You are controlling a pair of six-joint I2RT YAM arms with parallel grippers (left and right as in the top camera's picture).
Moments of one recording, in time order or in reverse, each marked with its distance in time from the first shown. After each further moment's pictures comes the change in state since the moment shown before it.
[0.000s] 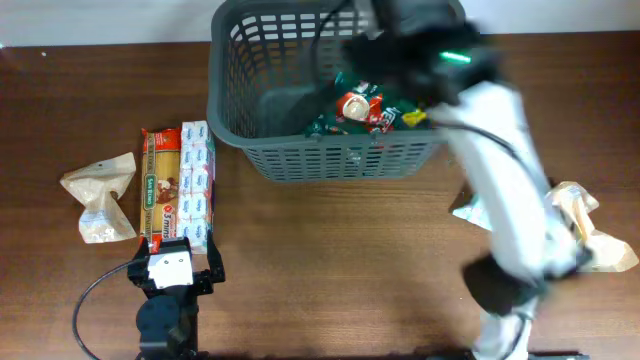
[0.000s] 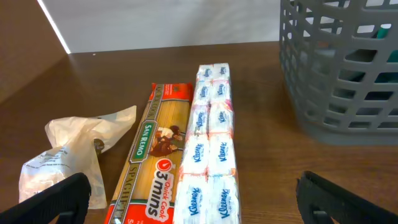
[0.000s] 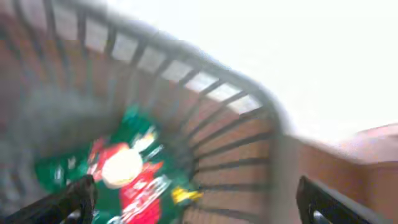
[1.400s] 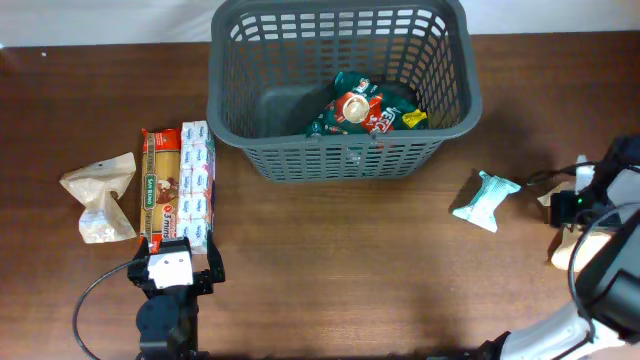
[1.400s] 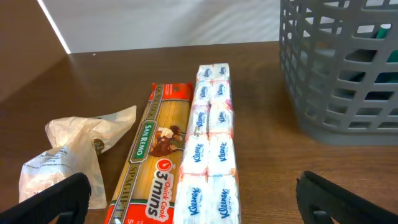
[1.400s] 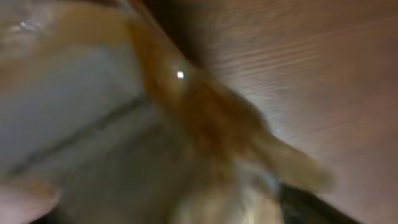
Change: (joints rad) left arm 0.000 0.000 0.000 0.000 0.000 0.000; right arm -1.072 -0.071 -1.375 0.524 -0.217 -0.287
